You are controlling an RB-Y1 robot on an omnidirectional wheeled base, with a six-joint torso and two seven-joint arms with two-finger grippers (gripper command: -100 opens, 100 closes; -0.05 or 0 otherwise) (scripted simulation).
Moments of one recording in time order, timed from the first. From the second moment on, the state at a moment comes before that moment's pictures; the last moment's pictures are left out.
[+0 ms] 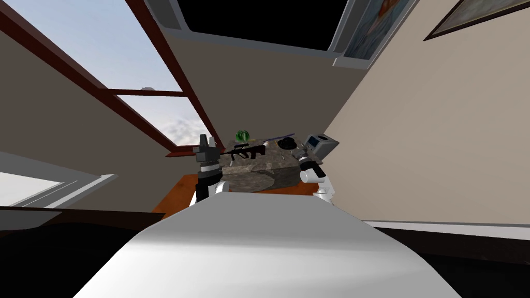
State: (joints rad) left arm 0.47 -0.05 0.03 -2.26 0.03 -0.56 0.06; right arm 0.13 -0.22 -0.02 -2.00 -0.24 0.29 -0.64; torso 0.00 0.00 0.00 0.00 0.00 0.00
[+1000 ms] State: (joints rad) left arm 0.47 -0.05 0.03 -2.26 0.03 -0.56 0.06; right arm 0.02 -0.26 -0.03 -1.90 -0.30 0.57 -0.90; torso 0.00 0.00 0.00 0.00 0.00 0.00
